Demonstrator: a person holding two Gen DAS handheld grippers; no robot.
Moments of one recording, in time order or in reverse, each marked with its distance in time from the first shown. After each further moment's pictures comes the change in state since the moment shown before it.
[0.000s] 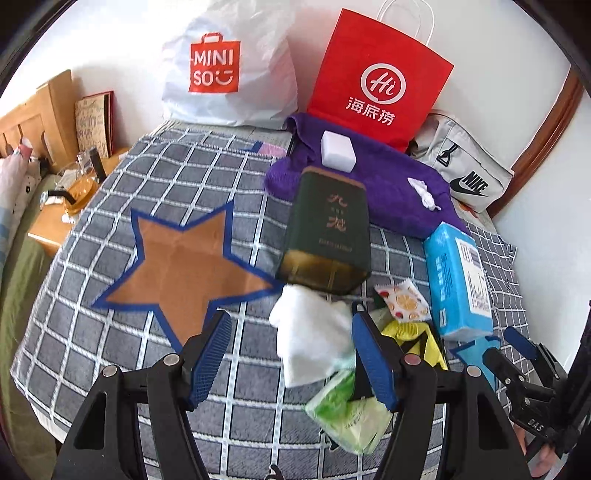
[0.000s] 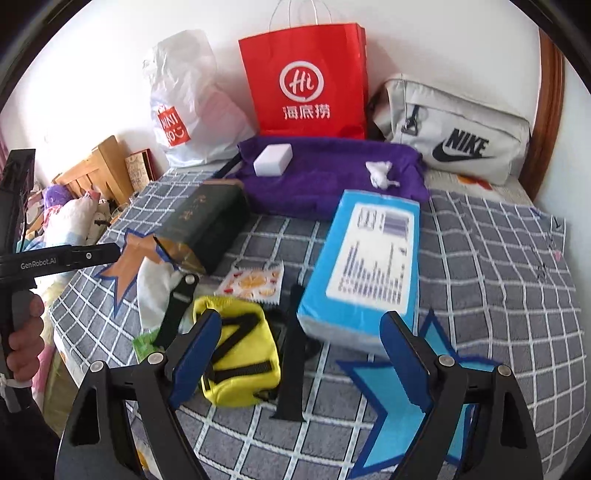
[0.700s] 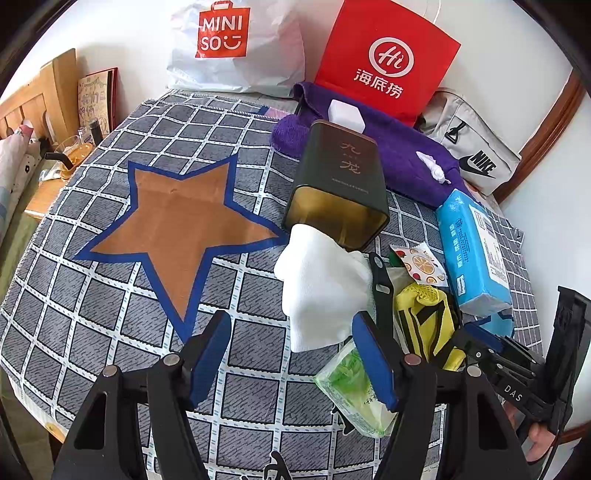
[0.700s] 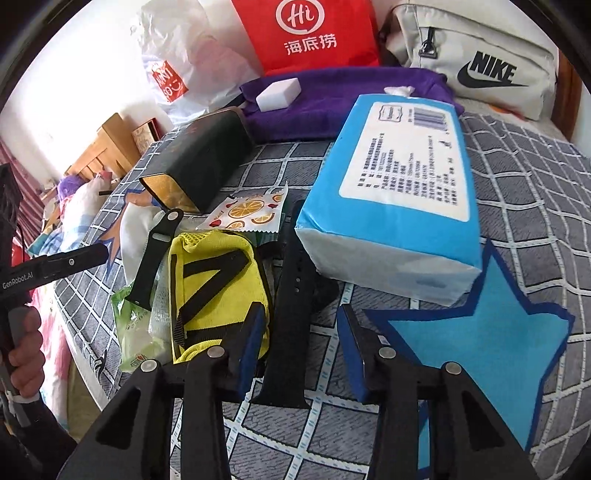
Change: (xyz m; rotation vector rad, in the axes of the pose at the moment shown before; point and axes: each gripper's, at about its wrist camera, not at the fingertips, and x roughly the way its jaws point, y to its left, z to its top) left arm 0.024 0.004 -0.035 -0.012 0.038 0.011; right arm 0.062 -0.013 -0.034 0.057 0.155 0.130
